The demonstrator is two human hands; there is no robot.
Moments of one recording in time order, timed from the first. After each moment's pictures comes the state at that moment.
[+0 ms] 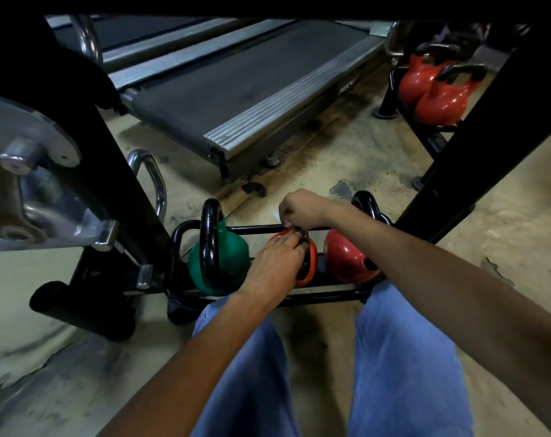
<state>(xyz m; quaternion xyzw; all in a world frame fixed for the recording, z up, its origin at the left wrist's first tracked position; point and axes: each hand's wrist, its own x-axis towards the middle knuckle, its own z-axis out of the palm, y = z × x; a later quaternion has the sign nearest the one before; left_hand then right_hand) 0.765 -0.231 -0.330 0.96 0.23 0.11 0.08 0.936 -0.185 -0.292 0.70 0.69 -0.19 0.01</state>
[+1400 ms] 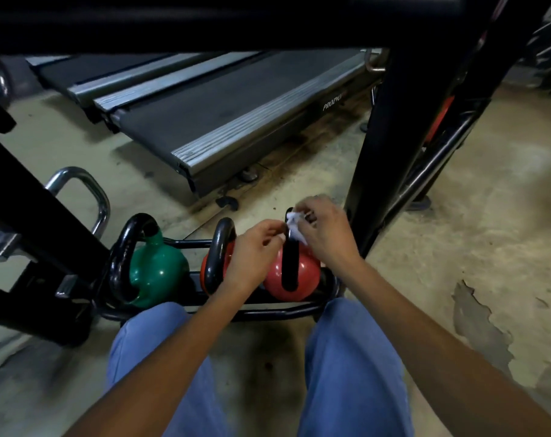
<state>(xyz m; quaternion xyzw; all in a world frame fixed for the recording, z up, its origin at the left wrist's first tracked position) 0.913 -0.293 -0.295 0.73 0.39 0.29 0.48 1.075 -0.342 -0.289 0.72 0.57 -0.05 -0.40</state>
